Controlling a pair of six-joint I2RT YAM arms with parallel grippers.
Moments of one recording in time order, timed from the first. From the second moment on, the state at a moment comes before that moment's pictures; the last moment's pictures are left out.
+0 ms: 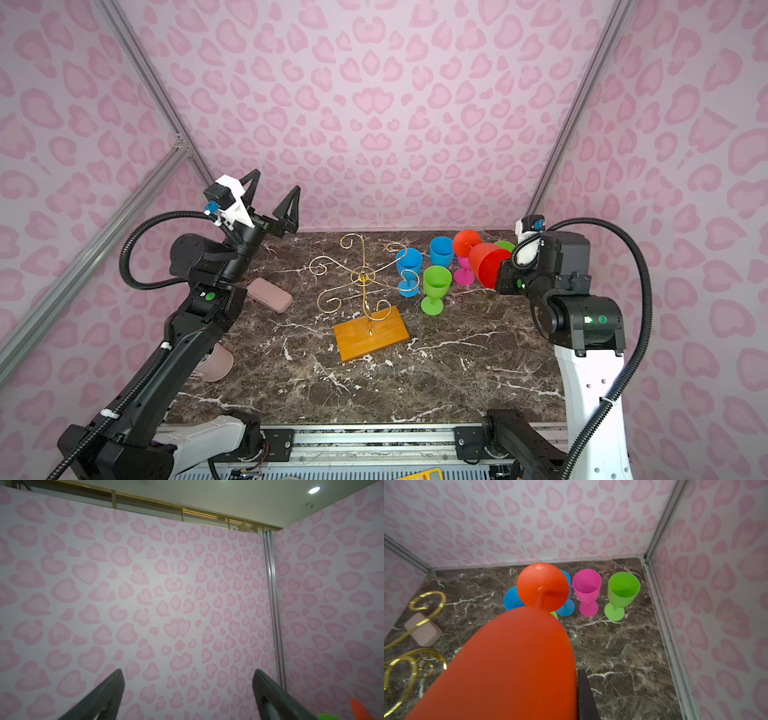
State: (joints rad) left arm -0.30 1.16 1.20 0.47 0.16 0.02; right arm 0.01 1.05 1.60 -1.19 -0.01 0.07
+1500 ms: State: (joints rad) left arm -0.20 0.93 0.91 0.46 0.05 0.06; right arm 0.06 1.85 1.73 -1.28 0.15 0.01
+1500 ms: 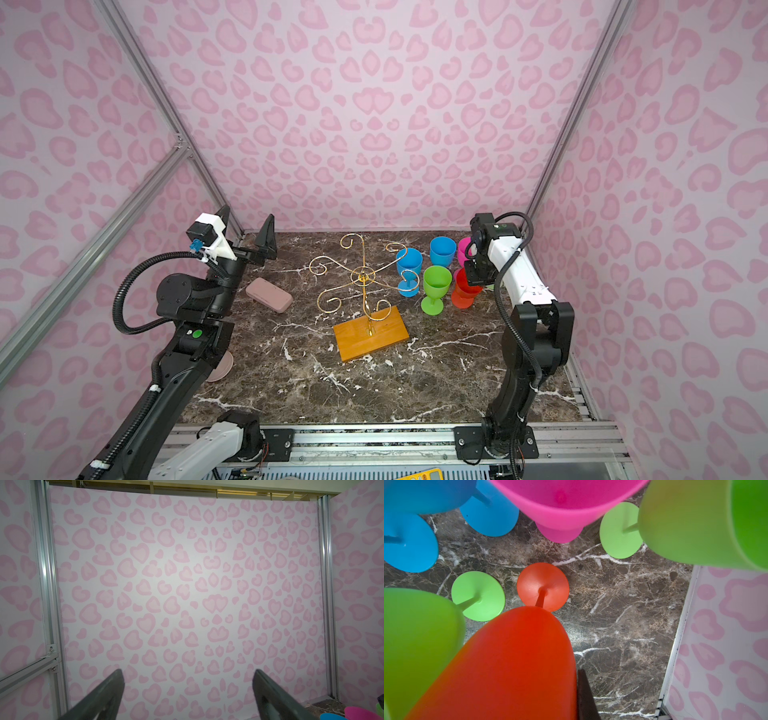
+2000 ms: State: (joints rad) left arm -0.18 0.92 0.88 0.45 0.03 0.06; right arm 0.06 1.88 1.83 -1.29 0.12 0.01
